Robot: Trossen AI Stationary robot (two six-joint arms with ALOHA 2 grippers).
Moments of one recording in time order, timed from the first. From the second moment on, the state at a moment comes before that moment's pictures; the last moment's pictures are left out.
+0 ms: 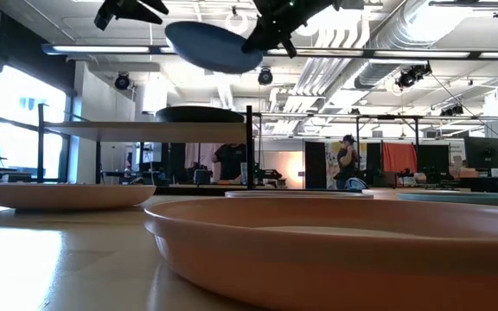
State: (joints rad) left arm 0.19 0.85 1.01 -0.49 -0.43 -0.46; right arm -0.47 1.74 1.75 -0.40 -0.08 0.14
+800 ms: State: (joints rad) left arm 0.19 0.87 1.01 -0.42 -0.43 -0.35; right arm -0.58 1.87 1.75 -0.17 -0.09 0.60
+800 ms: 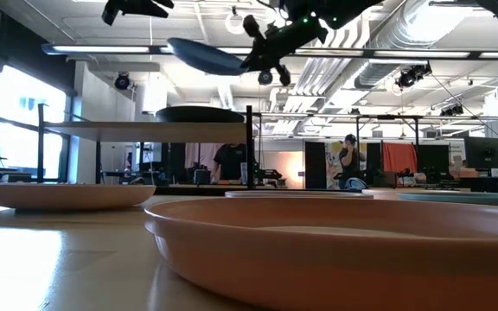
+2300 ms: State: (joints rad) left arm 0.19 0.87 1.01 -0.47 -0.43 -0.26; right arm -0.48 1.96 1.75 -0.36 0.10 0.62
